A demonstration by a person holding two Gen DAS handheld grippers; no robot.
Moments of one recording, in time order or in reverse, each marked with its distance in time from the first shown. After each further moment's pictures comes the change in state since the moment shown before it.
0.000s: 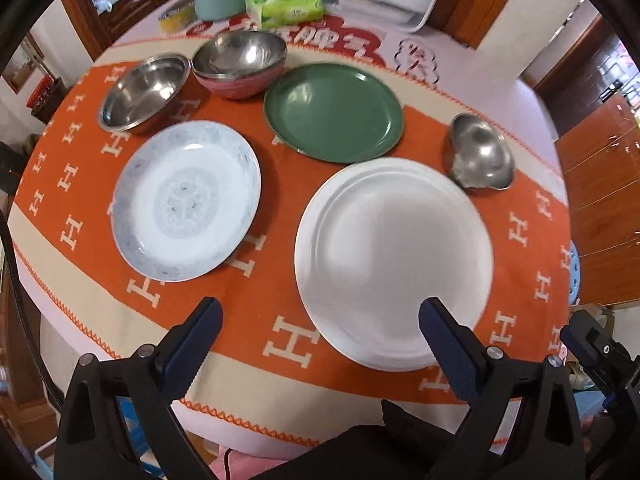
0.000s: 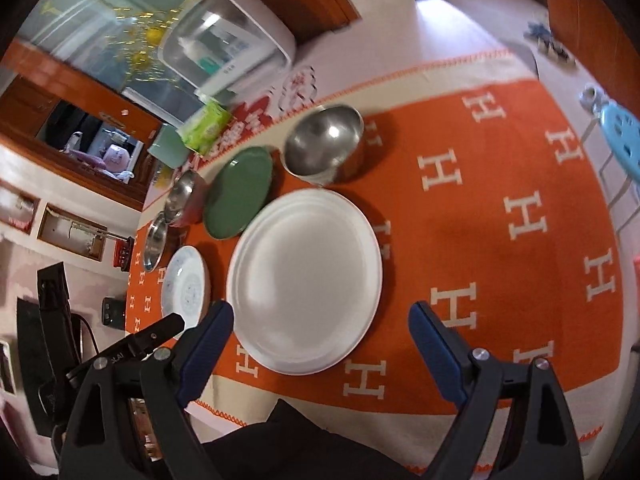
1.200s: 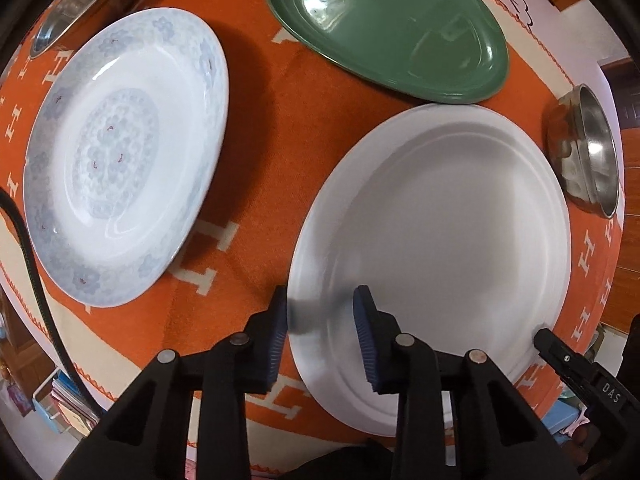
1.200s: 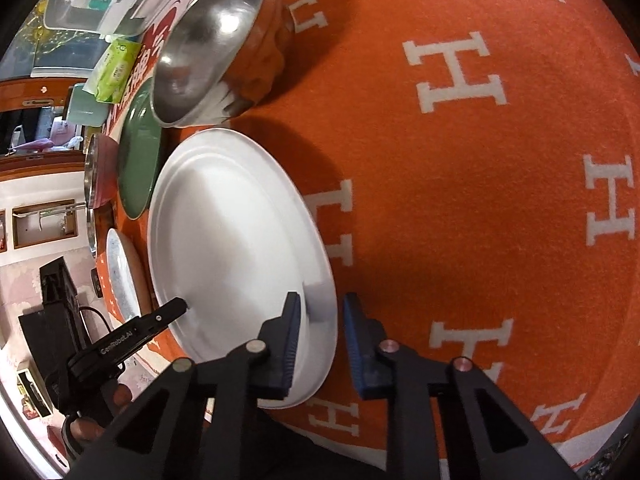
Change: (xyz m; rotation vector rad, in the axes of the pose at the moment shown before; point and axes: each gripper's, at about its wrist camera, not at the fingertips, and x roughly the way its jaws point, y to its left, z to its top) left arm 0.155 0.004 0.043 -0.137 0.307 0.022; right arm 0.121 -0.042 0.043 0.112 0.387 -0.061
